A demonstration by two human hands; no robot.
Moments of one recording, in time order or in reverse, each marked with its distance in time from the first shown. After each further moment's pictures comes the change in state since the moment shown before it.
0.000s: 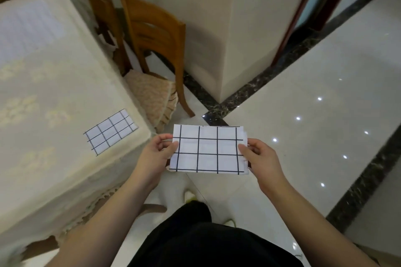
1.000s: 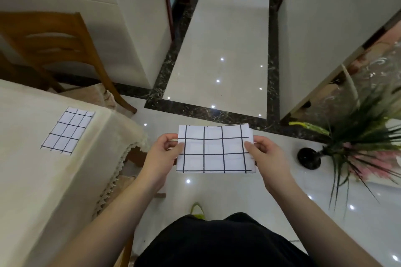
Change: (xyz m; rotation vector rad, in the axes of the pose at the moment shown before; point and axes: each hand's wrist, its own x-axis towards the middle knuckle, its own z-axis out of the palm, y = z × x) left_hand -0.167 -0.091 -0.097 0.396 -0.633 0.057; right_hand -0.345 0.155 0.072 0.195 0.693 0.006
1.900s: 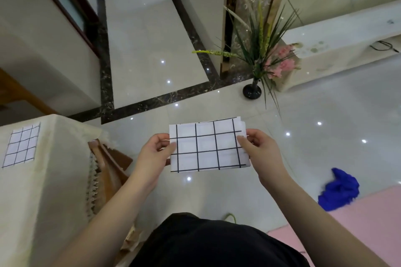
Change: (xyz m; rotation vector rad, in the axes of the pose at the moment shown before) left_hand -0.257 -0.097 0.044 0.280 -0.359 0.091; right_hand -0.323 0.152 -0.113 0.254 0.389 0.014
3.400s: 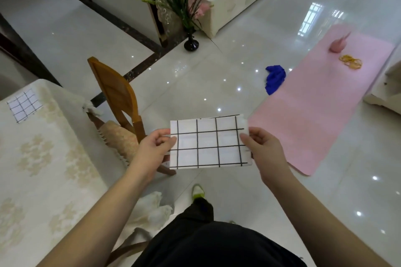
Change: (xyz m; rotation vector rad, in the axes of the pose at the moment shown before) left_hand -0.382 -0.228 -0.255 0.287 -0.500 0.051; right_hand -0.605 0.204 0.117 0.298 0.515 0.083
